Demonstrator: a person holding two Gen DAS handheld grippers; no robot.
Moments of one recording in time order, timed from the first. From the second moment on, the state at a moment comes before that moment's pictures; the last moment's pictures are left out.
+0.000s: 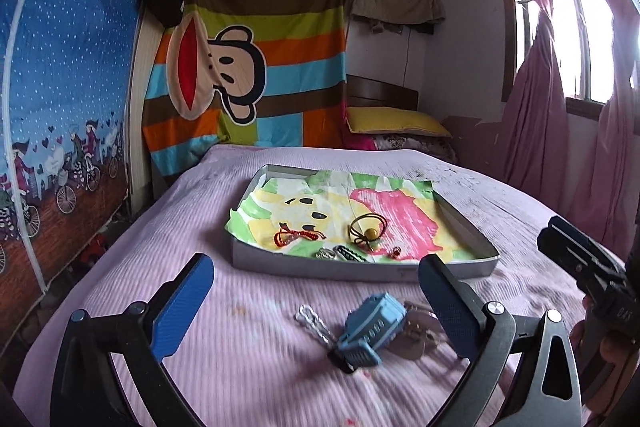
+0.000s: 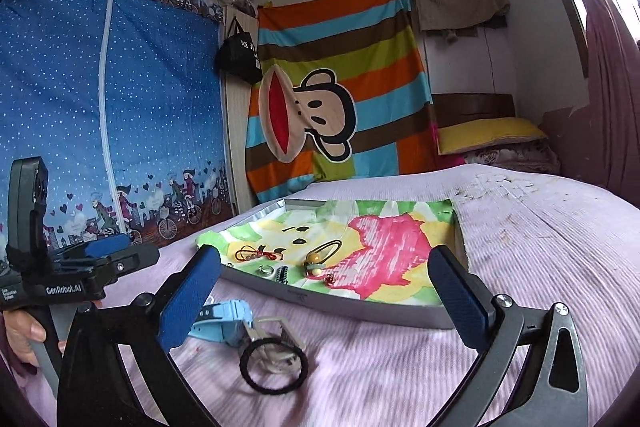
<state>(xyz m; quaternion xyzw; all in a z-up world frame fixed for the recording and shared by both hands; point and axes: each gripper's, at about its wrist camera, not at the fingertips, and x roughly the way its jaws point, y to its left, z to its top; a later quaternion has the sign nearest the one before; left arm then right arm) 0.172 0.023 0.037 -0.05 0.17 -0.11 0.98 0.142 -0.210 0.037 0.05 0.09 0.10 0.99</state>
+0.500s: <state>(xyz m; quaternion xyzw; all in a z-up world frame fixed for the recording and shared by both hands) 0.155 0.020 0.014 -0.01 0.19 -0.12 0.98 0.119 -0.205 0.013 0.00 0.11 0.09 0.99</state>
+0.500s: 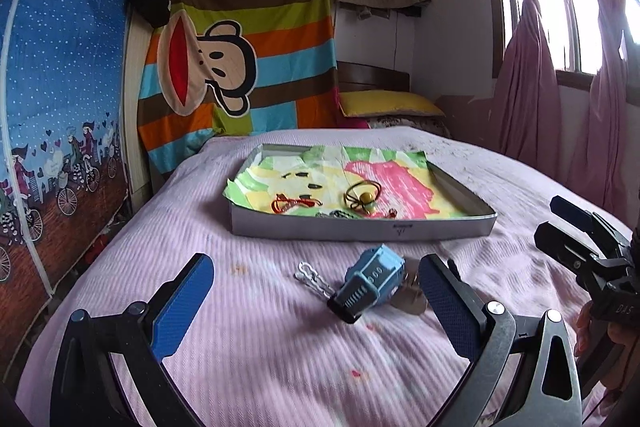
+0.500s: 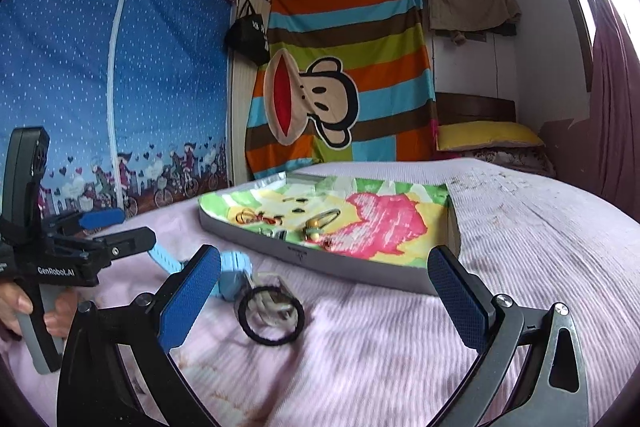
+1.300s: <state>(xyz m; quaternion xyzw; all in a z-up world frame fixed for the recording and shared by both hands) 0.174 0.008 -0.015 0.01 0.24 -0.17 0.95 0.168 -0.199 -0.025 0.01 0.23 0.14 0.96</state>
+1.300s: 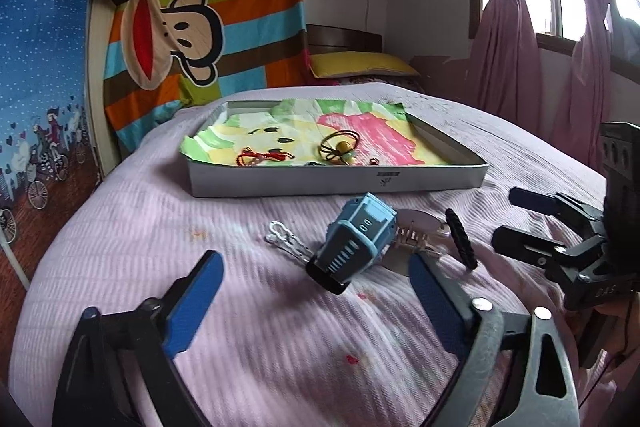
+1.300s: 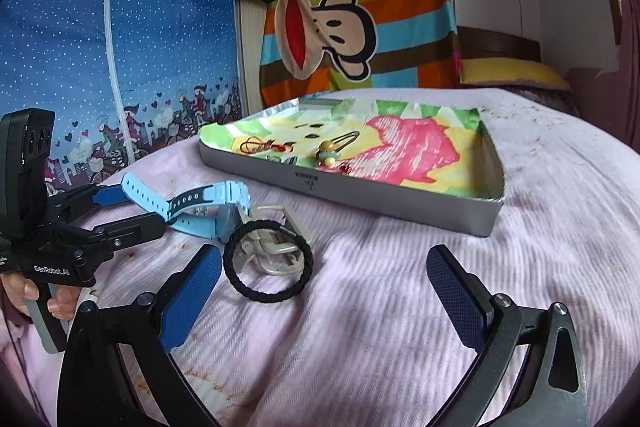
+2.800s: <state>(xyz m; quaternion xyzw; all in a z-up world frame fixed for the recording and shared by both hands) 0.182 -0.008 -0.025 0.01 0.25 -0.18 0.95 0.202 -0.195 -0.052 0.05 0.29 0.18 0.94</state>
